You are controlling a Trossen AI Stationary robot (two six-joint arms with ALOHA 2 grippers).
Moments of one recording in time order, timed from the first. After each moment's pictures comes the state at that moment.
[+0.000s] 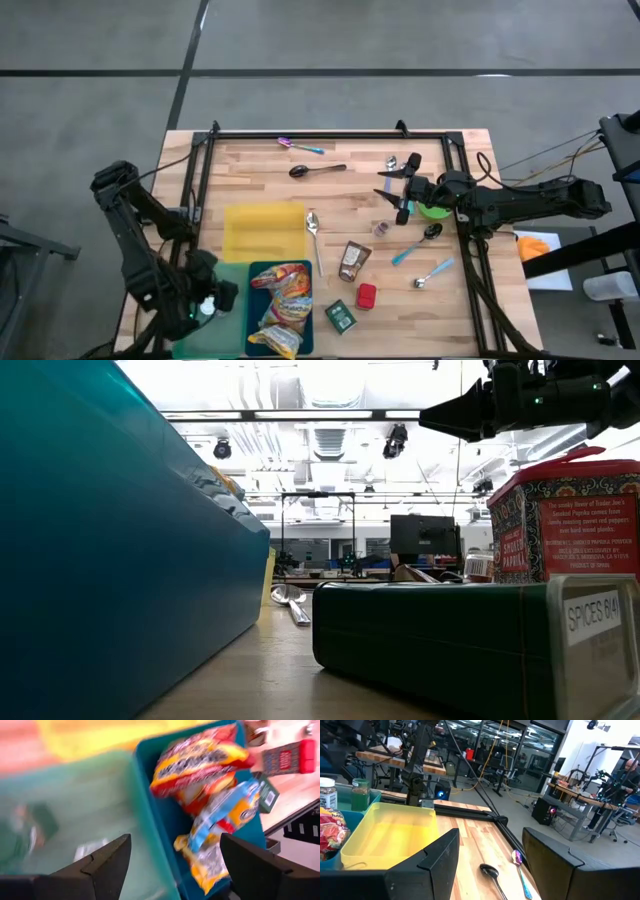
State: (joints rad) left arm -1.02 1.41 1.23 -1.21 -0.43 -2.28; right arm -0.12 0.88 0.33 0.57 0.13 -0.24
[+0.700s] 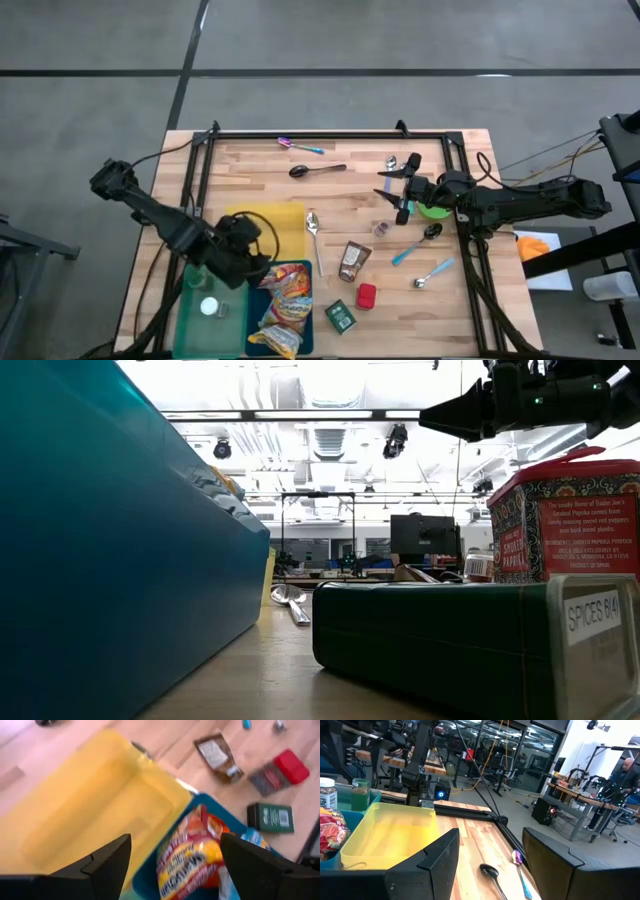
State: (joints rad) left arm -0.58 1.38 1.28 -1.12 -0.48 -1.25; right arm -0.12 0.88 0.33 0.57 0.13 -0.24
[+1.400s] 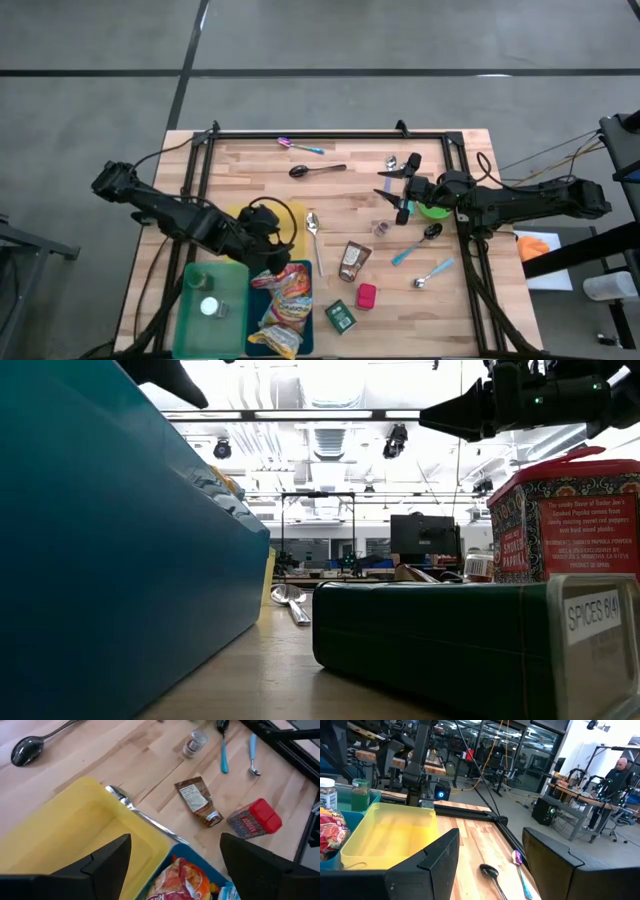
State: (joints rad) left arm -0.44 1.41 1.27 -0.87 -0.51 -1.09; right arm -0.12 0.88 0.33 0.57 0.13 -0.24
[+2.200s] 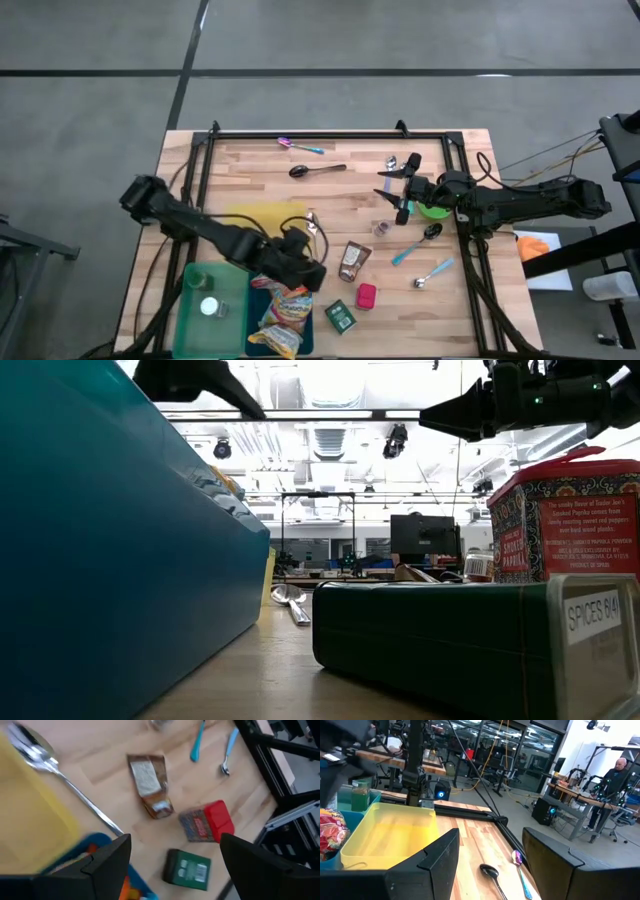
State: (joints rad) left arm -0.44 1.71 1.42 -0.67 -0.37 -1.36; right arm -0.12 0.88 0.33 0.57 0.13 -0.24
